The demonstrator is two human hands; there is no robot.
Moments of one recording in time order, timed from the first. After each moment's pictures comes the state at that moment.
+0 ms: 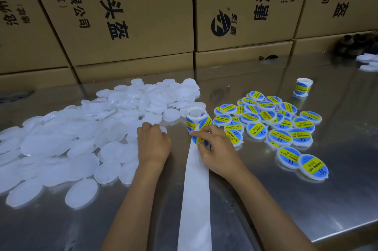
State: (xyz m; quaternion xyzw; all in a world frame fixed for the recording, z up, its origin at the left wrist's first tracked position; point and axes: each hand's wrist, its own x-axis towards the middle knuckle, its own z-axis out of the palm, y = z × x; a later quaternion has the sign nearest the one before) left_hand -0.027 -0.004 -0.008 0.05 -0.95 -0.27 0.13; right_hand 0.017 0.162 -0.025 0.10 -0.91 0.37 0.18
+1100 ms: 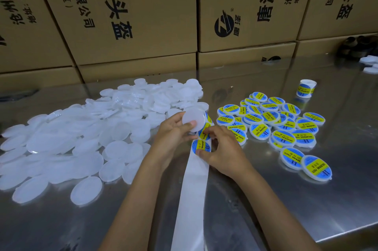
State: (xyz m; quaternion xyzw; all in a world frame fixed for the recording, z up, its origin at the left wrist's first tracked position) left_hand -0.013 0.015 0.016 -0.05 -0.66 -0.74 -0.06; right_hand 0.020 0.168 -0.026 0.06 -0.90 0.38 0.18
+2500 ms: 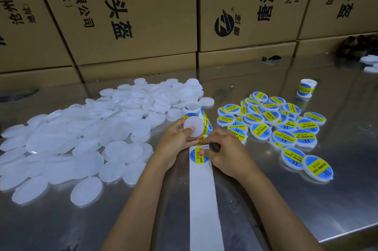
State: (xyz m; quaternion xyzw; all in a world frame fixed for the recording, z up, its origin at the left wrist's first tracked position) left_hand -0.021 0.024 -0.002 -0.02 -0.68 -0.73 -0.10; right_hand 0.021 0.176 -0.022 0.10 -0.92 0.35 0.15
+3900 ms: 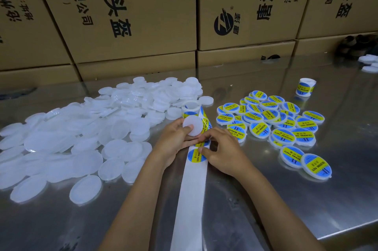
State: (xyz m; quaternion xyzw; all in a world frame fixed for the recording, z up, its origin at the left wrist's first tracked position) left_hand -0.021 0.020 0.003 -0.02 -0.66 -0.74 -0.14; right_hand 0.019 0.170 -0.025 0.08 -0.92 0.36 0.15
